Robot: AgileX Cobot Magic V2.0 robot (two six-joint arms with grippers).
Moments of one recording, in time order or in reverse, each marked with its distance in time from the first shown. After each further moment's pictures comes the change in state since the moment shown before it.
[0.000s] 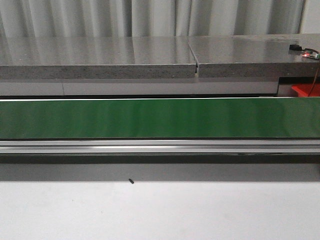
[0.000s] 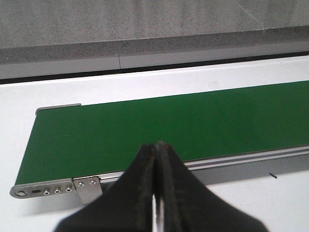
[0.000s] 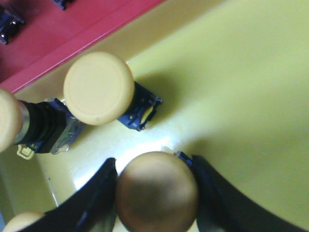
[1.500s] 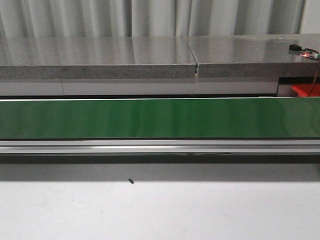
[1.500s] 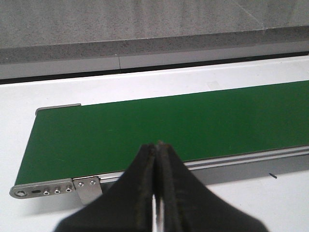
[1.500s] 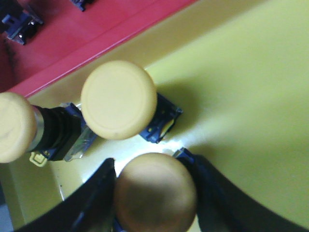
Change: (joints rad) left arm 0.000 0.000 0.000 0.000 0.000 0.000; right arm 0.000 0.051 0.000 0.151 0.012 -0.172
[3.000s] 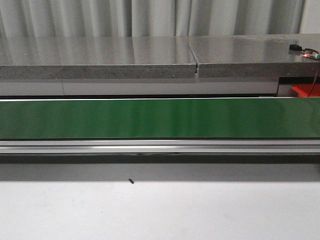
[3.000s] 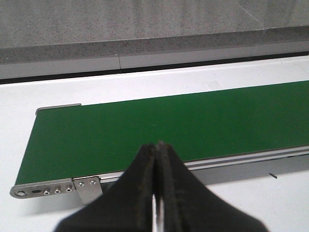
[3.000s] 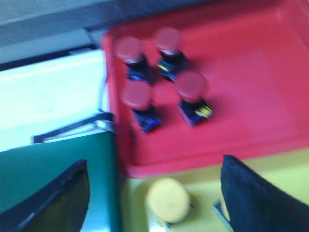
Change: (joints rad) left arm 0.000 0.000 0.000 0.000 0.000 0.000; right arm 0.237 -0.314 -0.071 0.016 -0.020 0.000
